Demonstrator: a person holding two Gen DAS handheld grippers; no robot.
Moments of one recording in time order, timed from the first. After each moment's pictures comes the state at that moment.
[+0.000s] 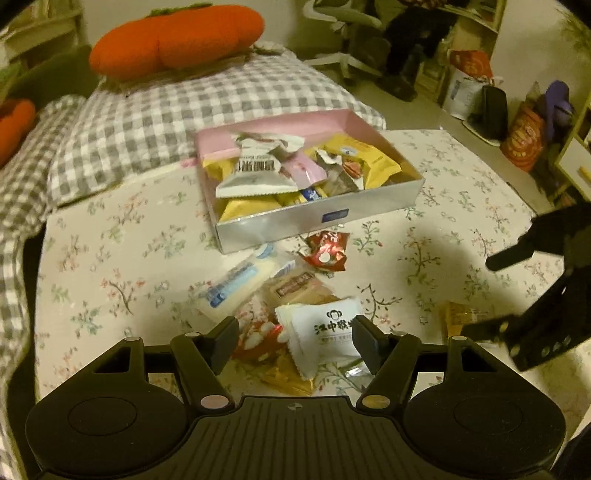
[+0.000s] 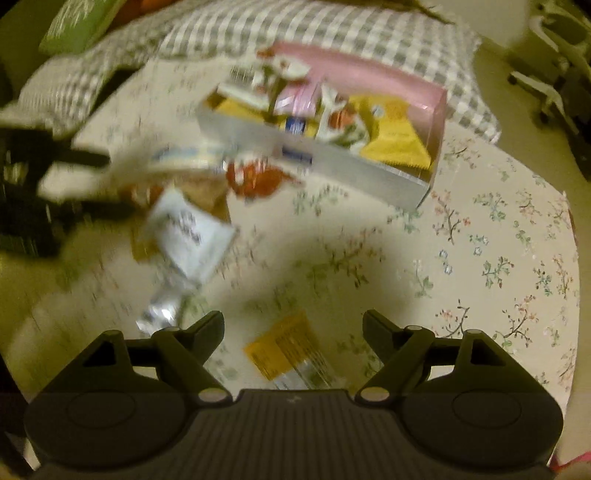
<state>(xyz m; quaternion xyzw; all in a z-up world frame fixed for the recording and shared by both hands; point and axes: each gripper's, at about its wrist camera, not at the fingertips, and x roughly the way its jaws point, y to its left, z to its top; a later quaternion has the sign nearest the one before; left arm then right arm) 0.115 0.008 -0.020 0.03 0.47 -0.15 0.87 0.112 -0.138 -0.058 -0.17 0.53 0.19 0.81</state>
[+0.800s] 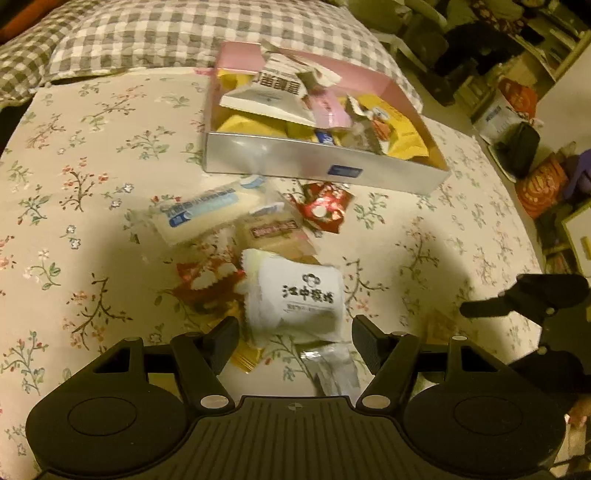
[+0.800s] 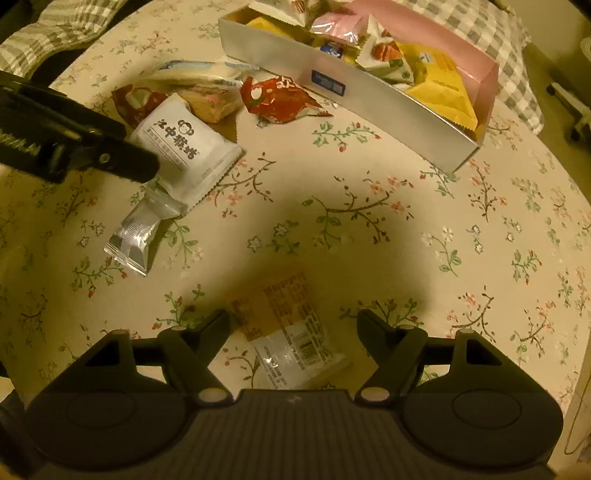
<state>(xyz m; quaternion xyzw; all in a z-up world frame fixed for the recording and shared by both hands) 0.130 0.004 -0.067 -0.11 0.55 -0.10 0.82 0.110 -0.137 -0.093 -0.23 0.56 0.22 0.76</state>
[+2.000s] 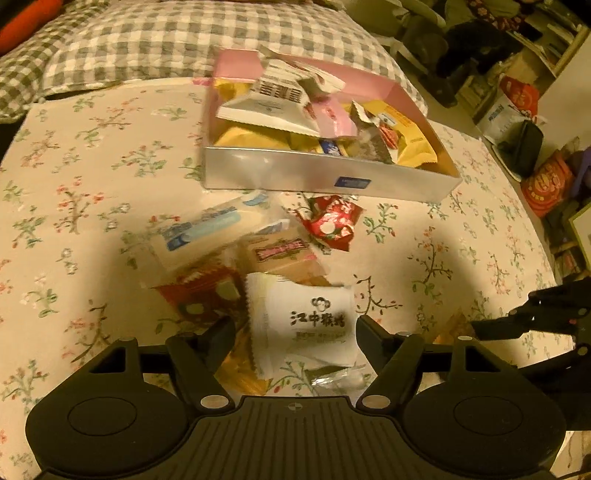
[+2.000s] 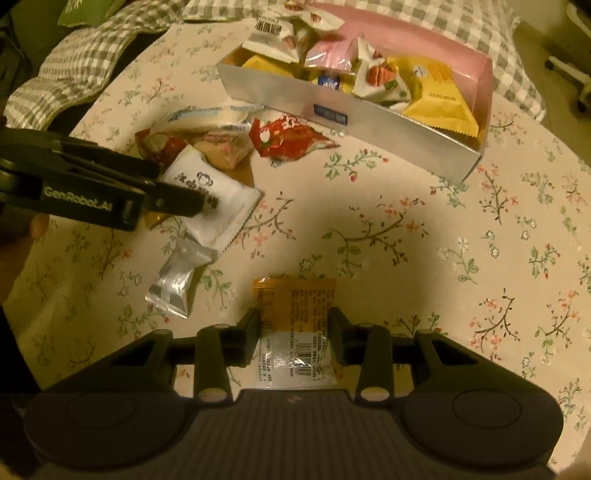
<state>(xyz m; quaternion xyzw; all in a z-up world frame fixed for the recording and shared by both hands) 0.144 -0.002 -0.075 -0.09 0.53 -0.10 0.83 0.113 -0.135 -0.077 -0.14 0.56 0.23 0.78</state>
